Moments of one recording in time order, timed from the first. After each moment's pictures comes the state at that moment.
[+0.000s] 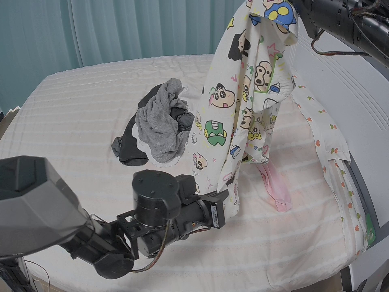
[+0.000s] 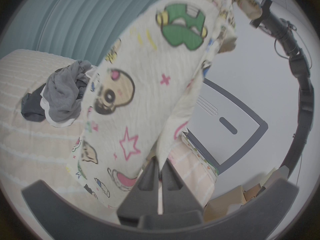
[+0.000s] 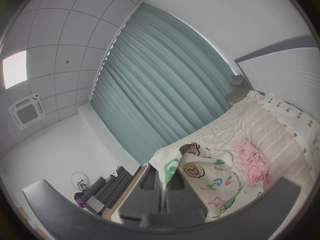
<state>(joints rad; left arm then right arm) -0.83 2.01 -0.69 -1.13 0.04 -0.43 0.71 1.63 -1.68 -0.14 -0.12 0.56</state>
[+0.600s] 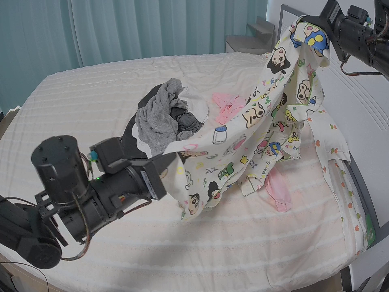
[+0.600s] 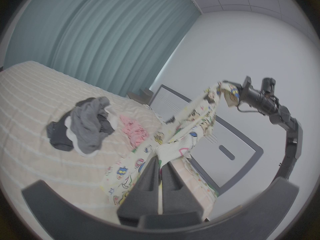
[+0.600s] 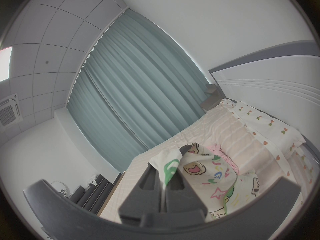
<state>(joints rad) -0.70 1.61 -0.53 -1.06 0.06 -0.43 0.47 1.55 -1.54 -0.12 -0.11 0.59</state>
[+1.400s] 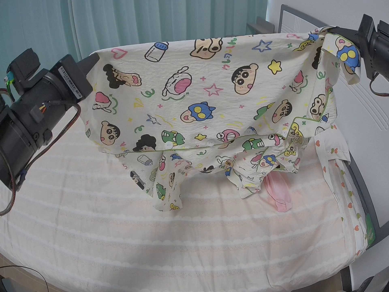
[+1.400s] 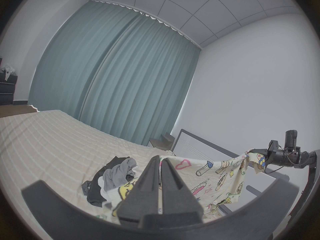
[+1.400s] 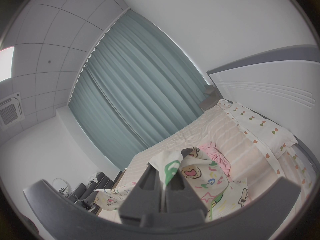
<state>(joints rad) -0.64 1.32 -0.80 -0.82 0.36 -0.23 0.45 1.35 -1.33 -0.13 -0.06 0.59</state>
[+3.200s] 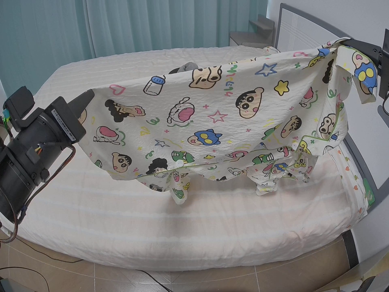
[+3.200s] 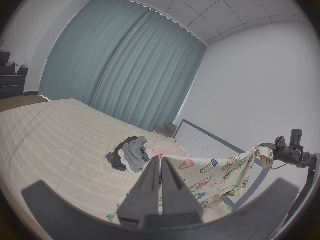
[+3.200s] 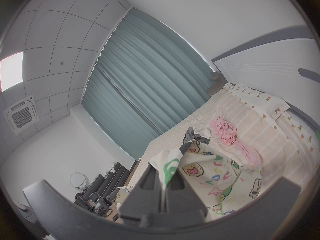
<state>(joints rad) -0.65 1.25 -0.63 -0.82 0.38 -0.32 0.48 1.22 -1.19 -0.13 0.02 0.65</state>
